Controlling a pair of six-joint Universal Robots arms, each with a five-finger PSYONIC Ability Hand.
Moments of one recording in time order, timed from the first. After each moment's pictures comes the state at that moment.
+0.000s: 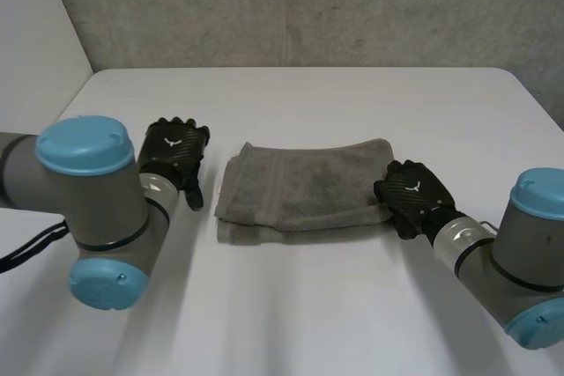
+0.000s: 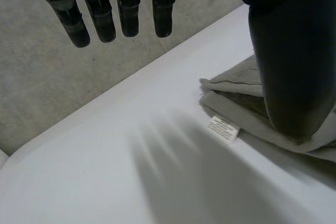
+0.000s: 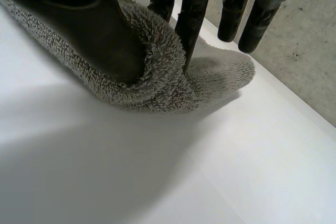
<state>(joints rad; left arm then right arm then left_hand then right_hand) 4.21 -2.08 -1.49 3.35 -1.73 3.39 1.84 -1.06 1.78 -0.40 1.25 2.66 0.28 0.26 0.23 0.23 0.06 1.27 1.25 0.22 0.25 1.13</state>
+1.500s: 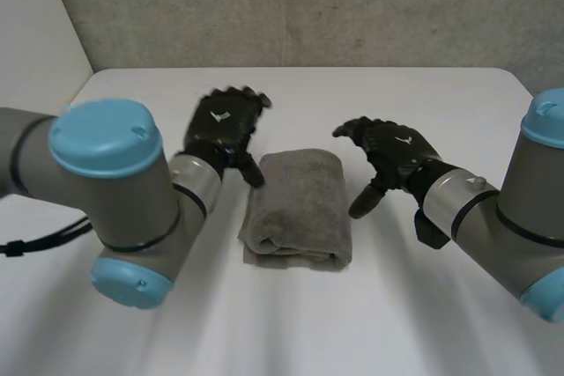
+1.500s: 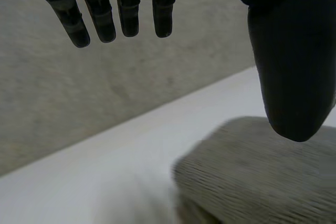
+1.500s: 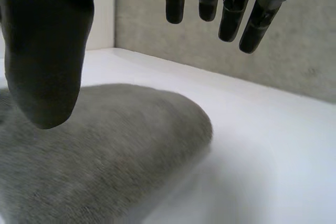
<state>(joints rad) 4.08 -2.06 -1.39 3.36 -1.63 3.16 1.97 -1.21 1.55 -0.06 1.29 3.21 0.28 0.26 0.23 0.23 0.06 0.24 0.25 0.22 0.25 0.06</state>
